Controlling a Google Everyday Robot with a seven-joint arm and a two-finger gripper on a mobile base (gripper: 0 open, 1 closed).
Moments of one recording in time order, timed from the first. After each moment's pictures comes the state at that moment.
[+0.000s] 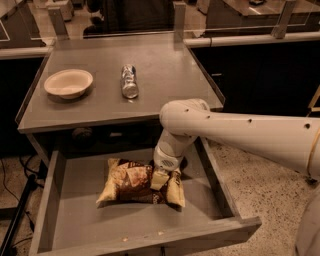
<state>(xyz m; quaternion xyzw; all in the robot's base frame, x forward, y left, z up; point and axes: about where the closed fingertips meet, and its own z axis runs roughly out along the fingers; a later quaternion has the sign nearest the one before) 0.522 -0.006 0.628 -0.64 0.75 0.13 0.07</state>
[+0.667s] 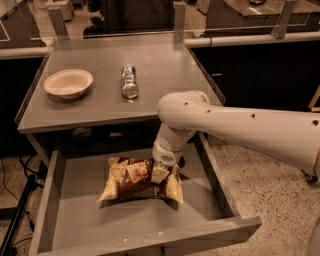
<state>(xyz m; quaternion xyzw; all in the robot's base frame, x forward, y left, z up) 0.524 -0.008 0.656 -0.65 0.75 0.11 0.08</state>
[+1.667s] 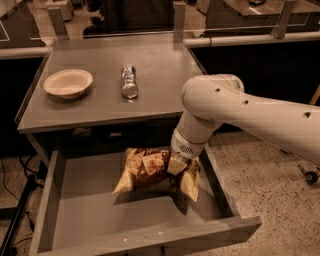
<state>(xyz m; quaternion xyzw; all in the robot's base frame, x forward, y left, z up) 0.509 -0.056 0.719 -0.58 0.80 0.09 0.10</state>
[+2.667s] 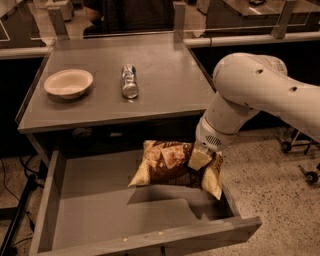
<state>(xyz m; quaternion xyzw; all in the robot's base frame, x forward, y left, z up) 0.489 -0.110 0.770 -0.55 0.83 0.09 0.10</state>
